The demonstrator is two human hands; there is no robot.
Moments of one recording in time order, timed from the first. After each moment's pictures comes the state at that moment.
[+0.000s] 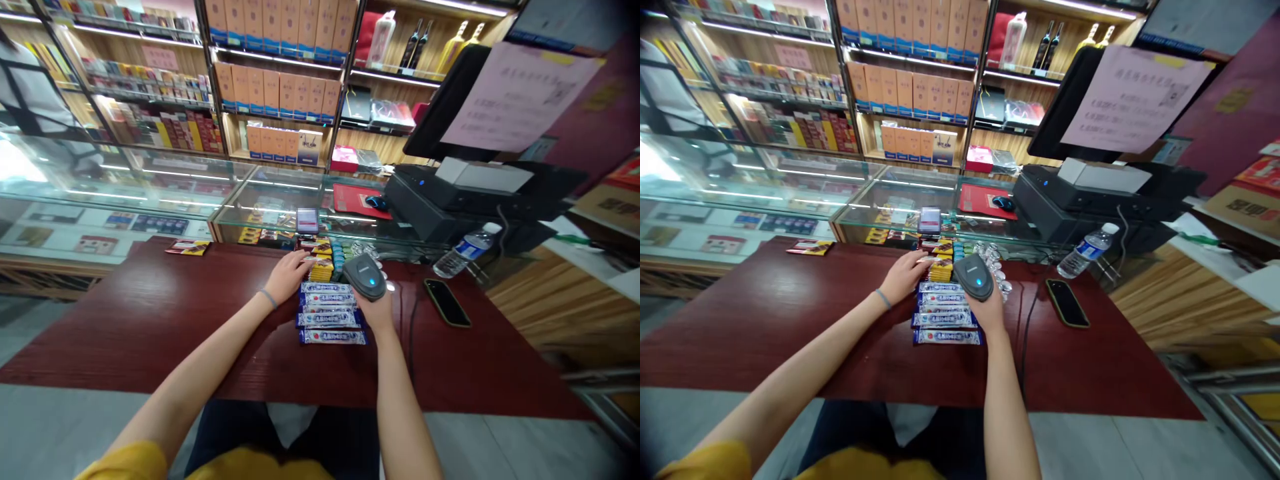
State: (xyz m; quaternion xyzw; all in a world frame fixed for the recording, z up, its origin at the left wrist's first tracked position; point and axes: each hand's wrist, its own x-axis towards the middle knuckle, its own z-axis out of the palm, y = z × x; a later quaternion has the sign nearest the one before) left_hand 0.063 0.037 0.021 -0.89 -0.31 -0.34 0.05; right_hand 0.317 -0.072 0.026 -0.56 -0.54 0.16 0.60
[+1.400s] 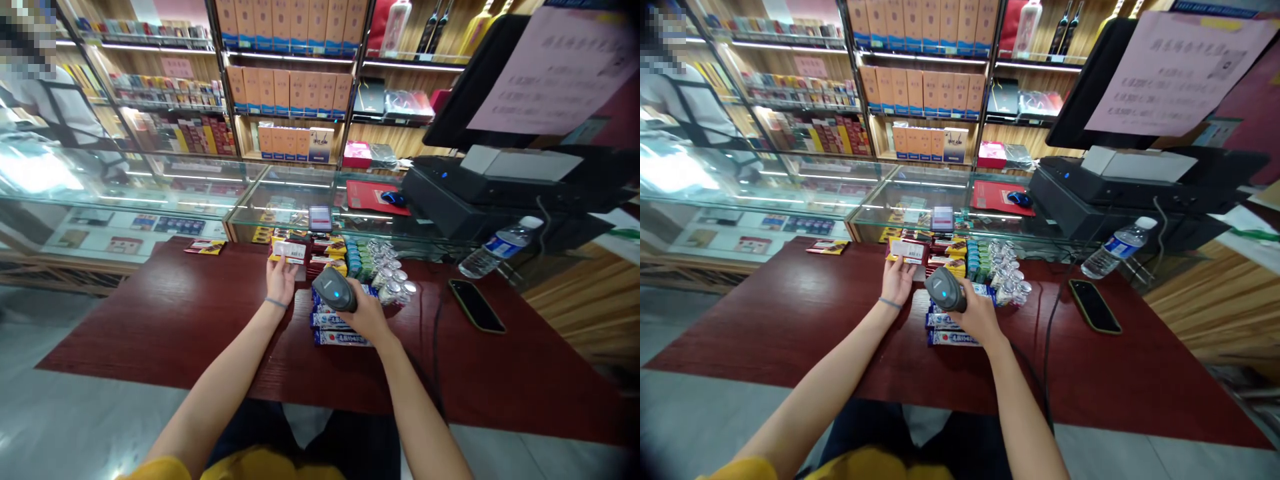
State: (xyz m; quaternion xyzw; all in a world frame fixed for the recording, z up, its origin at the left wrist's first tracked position) left_hand 0.059 0.033 0.007 -0.18 -0.27 -0.72 -0.62; right_hand 0.267 -0.087 0.045 -0.59 -0.72 0.15 0.33
